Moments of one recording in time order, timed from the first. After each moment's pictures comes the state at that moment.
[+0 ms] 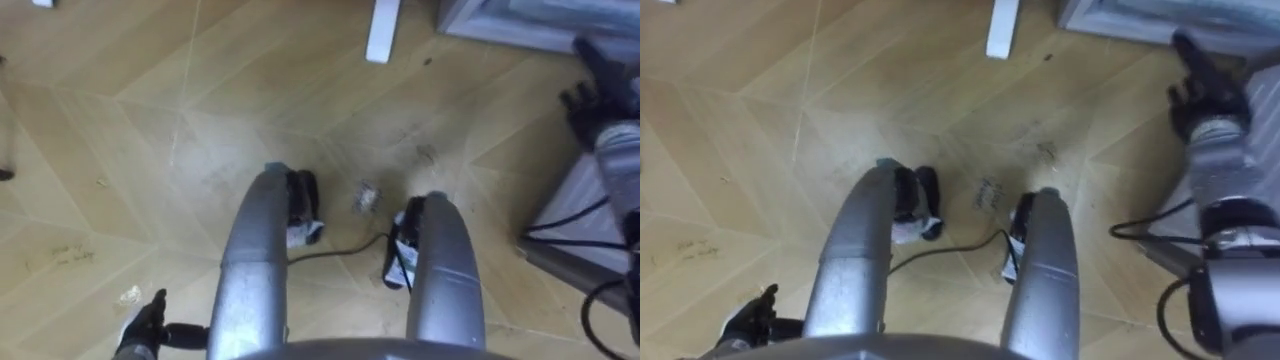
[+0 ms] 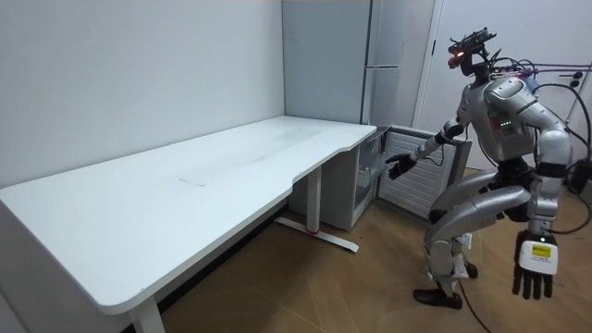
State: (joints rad) left arm 0.31 0.42 -0.28 0.75 -0.32 0.04 0.11; right arm -0.53 -0.60 0.04 1.04 1.51 -0.06 -0.04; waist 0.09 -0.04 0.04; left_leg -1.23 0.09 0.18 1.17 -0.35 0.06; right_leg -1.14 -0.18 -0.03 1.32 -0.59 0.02
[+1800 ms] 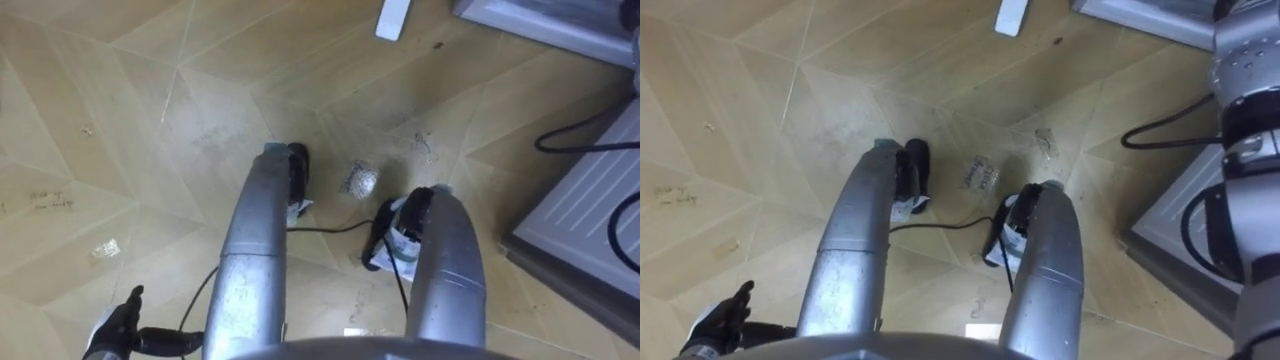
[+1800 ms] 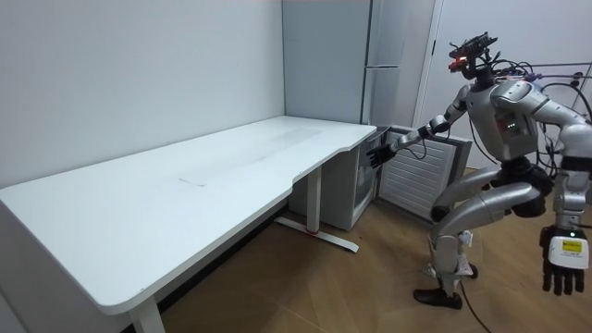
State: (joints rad) left arm 0.42 0.54 -0.28 0.60 -0.34 0.05 0.09; right arm -0.79 -0.65 0.23 0.97 1.48 -0.14 -0.39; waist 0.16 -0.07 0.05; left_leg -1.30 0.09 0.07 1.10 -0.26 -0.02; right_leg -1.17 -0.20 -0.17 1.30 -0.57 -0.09
